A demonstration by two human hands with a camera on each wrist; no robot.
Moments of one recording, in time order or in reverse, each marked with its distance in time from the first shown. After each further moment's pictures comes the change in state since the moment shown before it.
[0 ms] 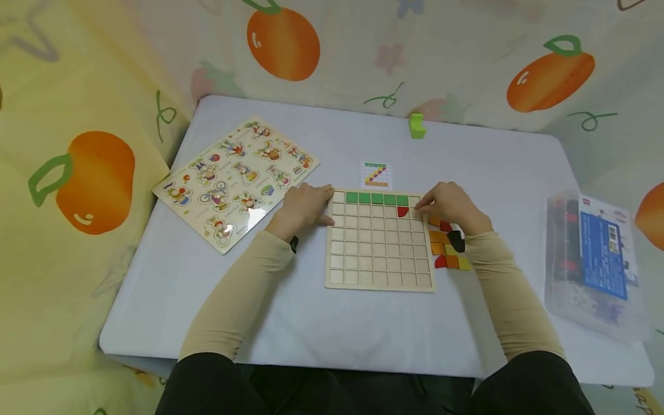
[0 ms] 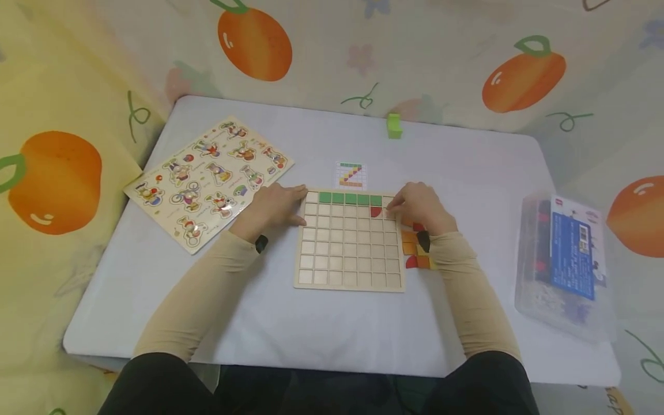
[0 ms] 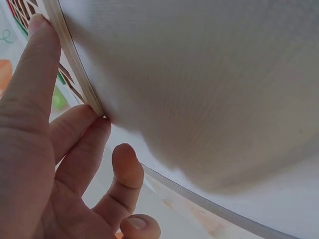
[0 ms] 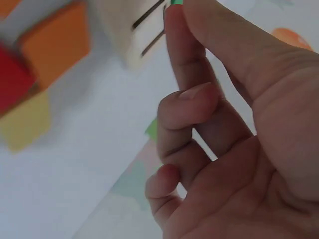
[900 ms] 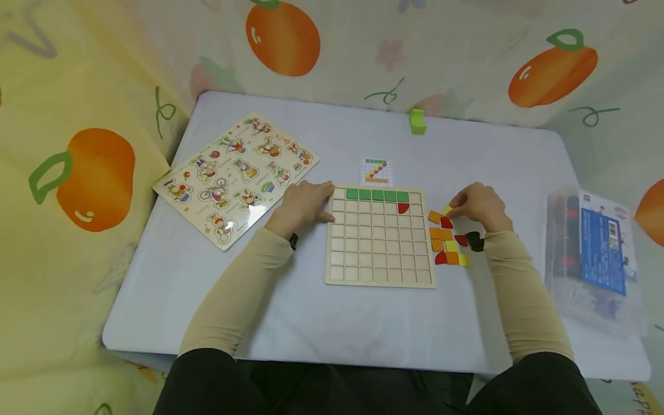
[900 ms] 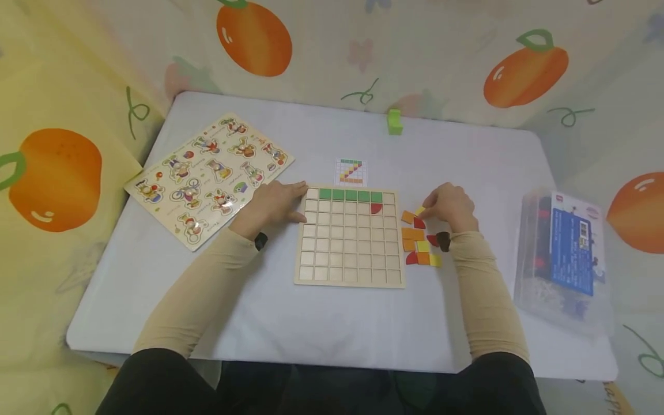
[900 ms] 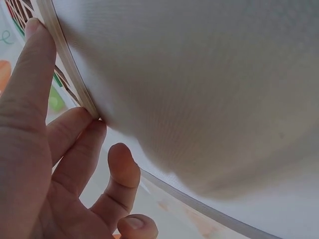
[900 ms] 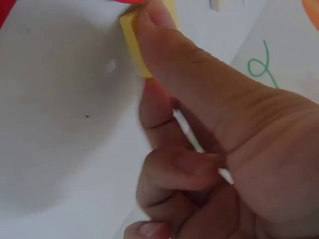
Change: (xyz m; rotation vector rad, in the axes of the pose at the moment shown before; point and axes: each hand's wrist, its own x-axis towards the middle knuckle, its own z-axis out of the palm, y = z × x) left_hand -0.002 -0.003 0.001 -0.001 0.005 0.013; right_hand -0.018 0.058 -0.006 0.109 0.030 0.327
